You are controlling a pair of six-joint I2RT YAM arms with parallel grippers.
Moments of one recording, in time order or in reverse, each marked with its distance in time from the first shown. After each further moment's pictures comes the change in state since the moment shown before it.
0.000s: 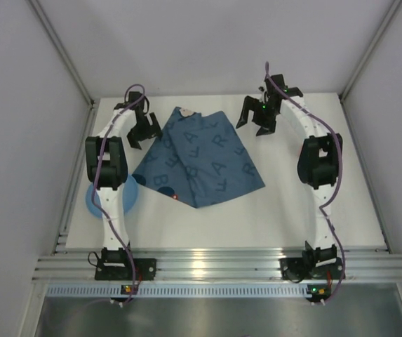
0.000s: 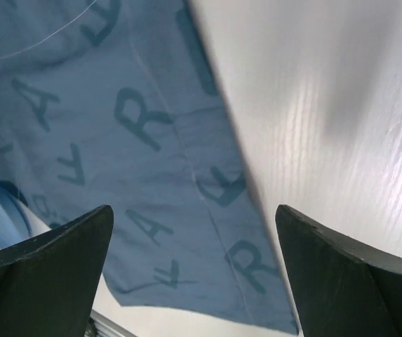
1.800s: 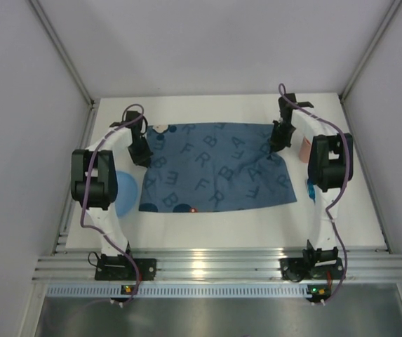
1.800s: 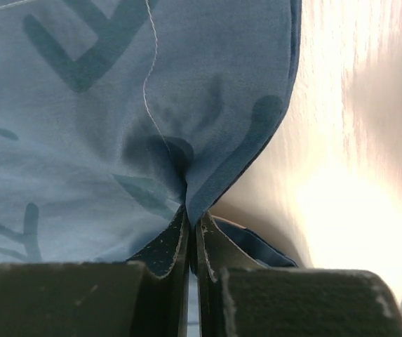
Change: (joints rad) left arm -0.007 -0.301 -0.462 0.065 0.028 -0.005; right arm -0.101 -0.056 -0.304 0.004 0.268 0.007
